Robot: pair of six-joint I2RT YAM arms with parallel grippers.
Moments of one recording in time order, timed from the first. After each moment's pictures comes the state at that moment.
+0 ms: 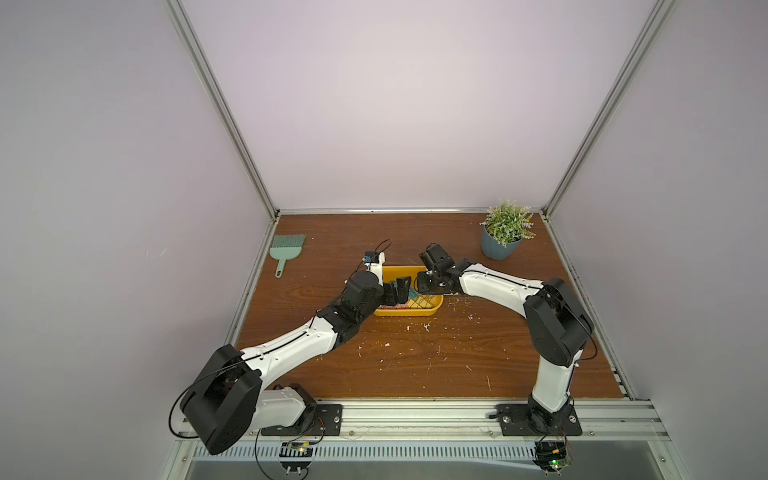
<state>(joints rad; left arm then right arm) -0.67 1.27 0.66 0.23 -0.09 -0.51 0.68 1.87 1.30 -0.46 0.11 0.58</state>
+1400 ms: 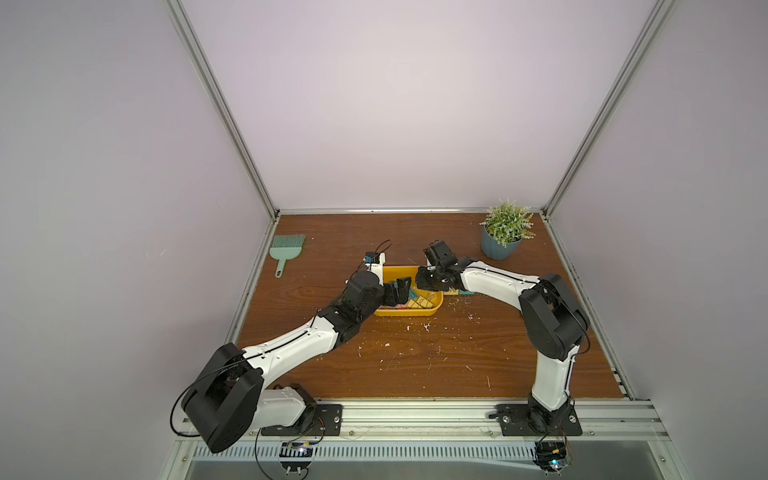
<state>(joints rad) -0.67 1.28 0.66 0.23 -0.09 -0.51 0.64 1.91 1.30 -0.36 -0.01 0.65</state>
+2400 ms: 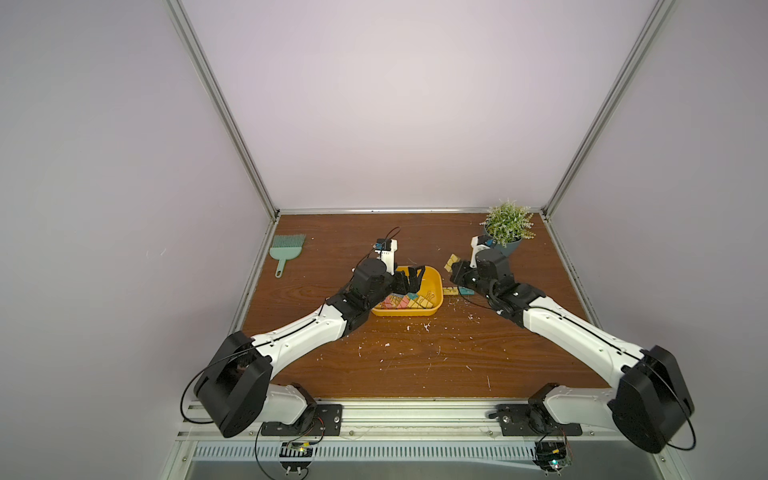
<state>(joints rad) -0.72 1.41 0.86 0.27 0.01 -0.48 0.53 1.23 0.83 -0.10 0.14 0.75</state>
